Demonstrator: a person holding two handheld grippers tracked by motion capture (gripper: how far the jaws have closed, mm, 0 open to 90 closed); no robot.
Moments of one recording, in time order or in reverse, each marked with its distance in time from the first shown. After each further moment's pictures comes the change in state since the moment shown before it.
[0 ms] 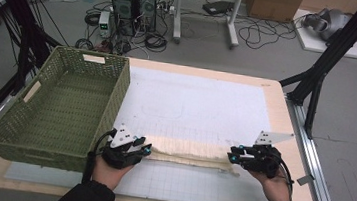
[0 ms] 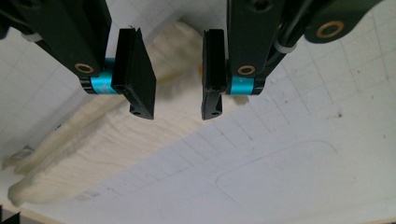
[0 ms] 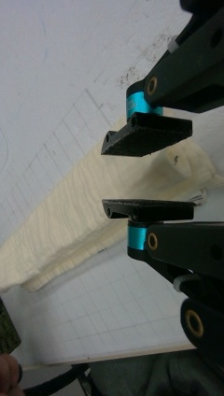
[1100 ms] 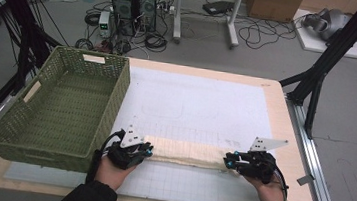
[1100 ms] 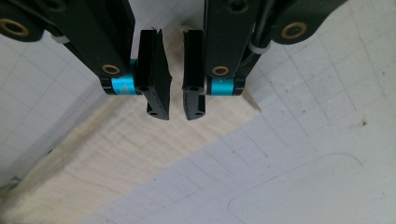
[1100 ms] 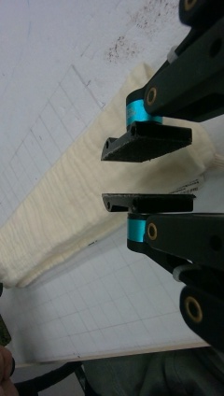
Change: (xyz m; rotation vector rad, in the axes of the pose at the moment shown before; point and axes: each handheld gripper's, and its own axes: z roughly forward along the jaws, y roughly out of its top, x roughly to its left) left arm -0.005 -0.001 0.016 0.104 -0.020 0.062; right arm 0.008 -0.015 0.011 0.002 0.013 0.003
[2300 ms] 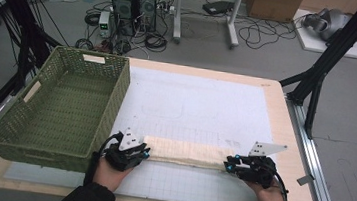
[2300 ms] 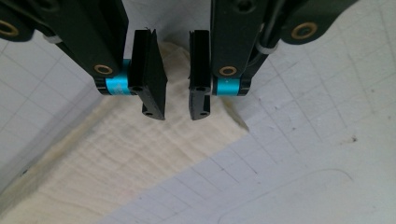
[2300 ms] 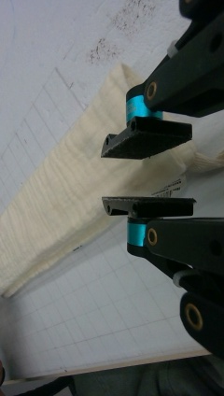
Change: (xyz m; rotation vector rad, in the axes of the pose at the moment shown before) left arm 0.006 -0.014 0.000 0.002 0.038 0.008; right arm 0.006 -0.011 0.000 0.016 -0.045 -0.005
